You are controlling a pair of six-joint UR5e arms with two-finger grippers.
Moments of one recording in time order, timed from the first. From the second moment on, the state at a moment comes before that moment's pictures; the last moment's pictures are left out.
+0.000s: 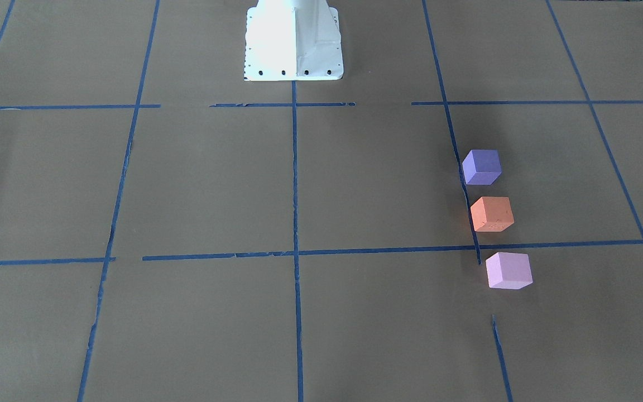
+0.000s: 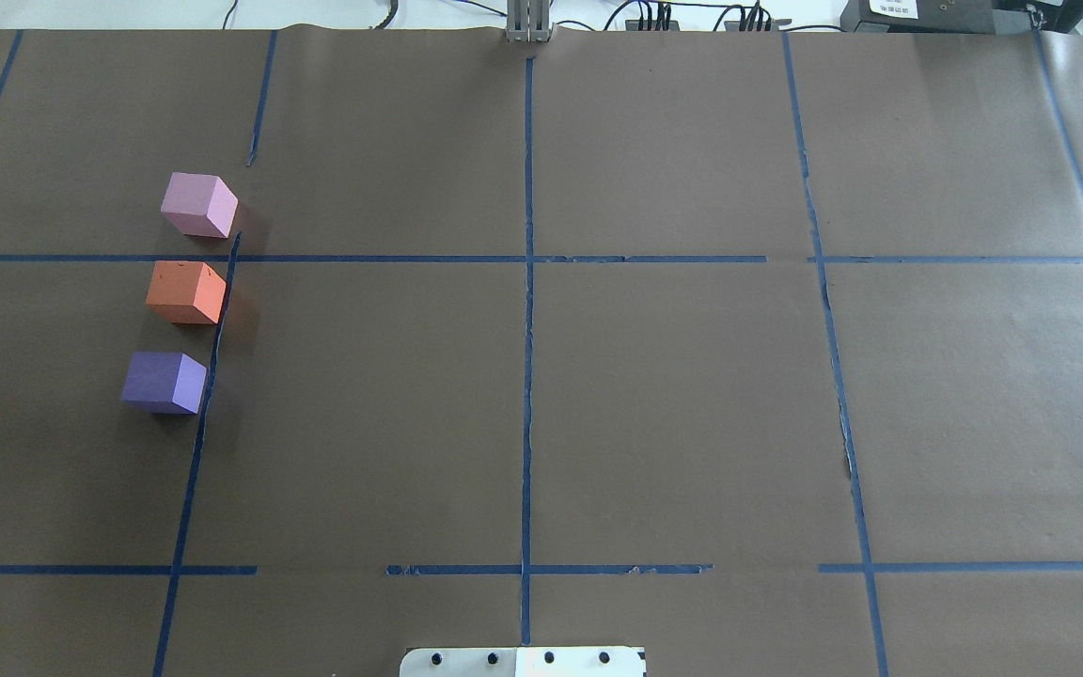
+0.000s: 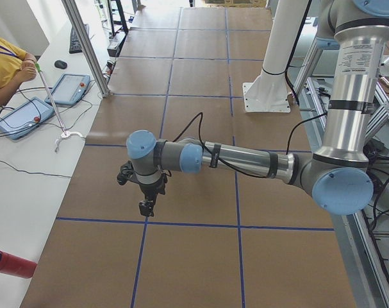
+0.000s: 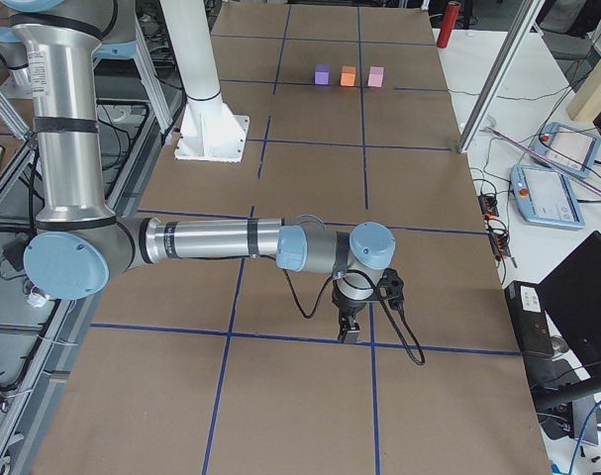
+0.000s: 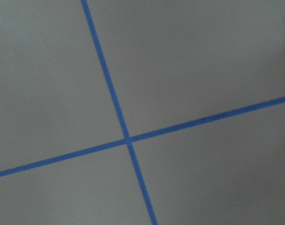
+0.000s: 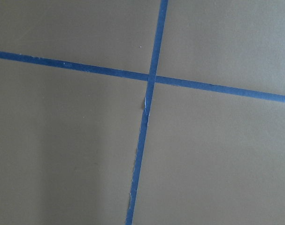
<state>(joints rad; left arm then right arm) -1.50 -1.61 -1.62 -1.54 -2.24 0.22 1.53 -1.54 1.61 -1.72 2.29 -0.16</state>
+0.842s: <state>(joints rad) -1.51 -1.56 -1.60 -1.61 -2.24 0.14 1.53 -1.54 1.61 -1.72 2.29 -0.16</state>
